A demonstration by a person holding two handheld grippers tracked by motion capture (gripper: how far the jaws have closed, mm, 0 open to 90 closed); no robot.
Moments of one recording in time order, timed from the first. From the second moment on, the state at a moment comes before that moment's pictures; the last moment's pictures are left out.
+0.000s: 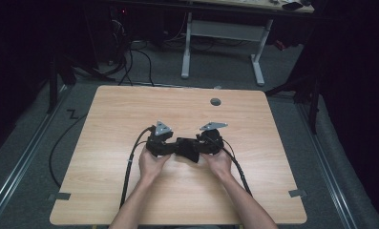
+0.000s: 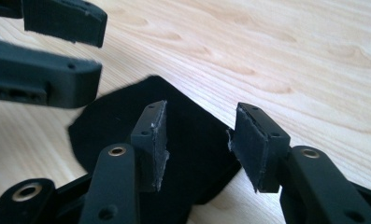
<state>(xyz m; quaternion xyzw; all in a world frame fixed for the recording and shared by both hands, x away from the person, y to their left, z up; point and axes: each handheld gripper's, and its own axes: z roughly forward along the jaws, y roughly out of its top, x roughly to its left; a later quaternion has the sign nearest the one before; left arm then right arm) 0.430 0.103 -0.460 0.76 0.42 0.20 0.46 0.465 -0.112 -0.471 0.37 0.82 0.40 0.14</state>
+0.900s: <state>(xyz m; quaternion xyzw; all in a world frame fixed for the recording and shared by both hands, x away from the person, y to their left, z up) 0.397 0.148 -0.443 0.73 0.42 0.21 0.49 0.436 -0.161 -0.442 0.38 0.79 0.46 0.15</state>
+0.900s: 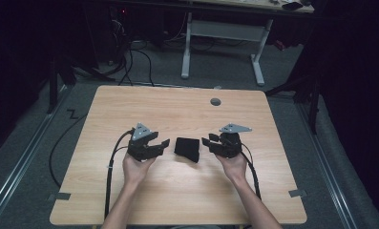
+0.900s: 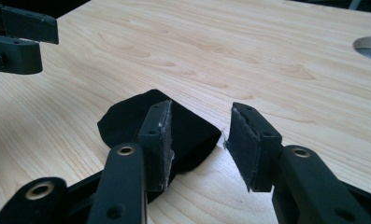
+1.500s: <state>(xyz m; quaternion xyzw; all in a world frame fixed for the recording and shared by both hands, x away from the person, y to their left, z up) 0.379 0.184 -0.450 0.70 0.45 0.21 0.51 0.419 -0.192 -0.437 0.38 0.77 0.48 0.16</state>
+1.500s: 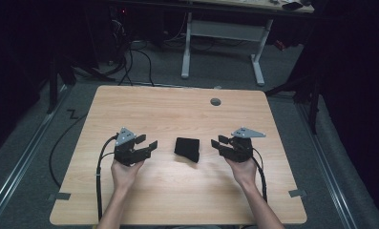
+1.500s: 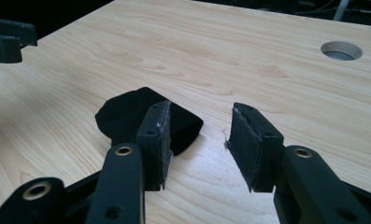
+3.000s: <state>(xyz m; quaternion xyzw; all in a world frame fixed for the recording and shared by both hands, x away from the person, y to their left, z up) 0.363 0.247 -0.480 0.67 0.54 0.19 0.48 0.401 -0.276 -0.463 0.46 0.74 0.45 0.19</state>
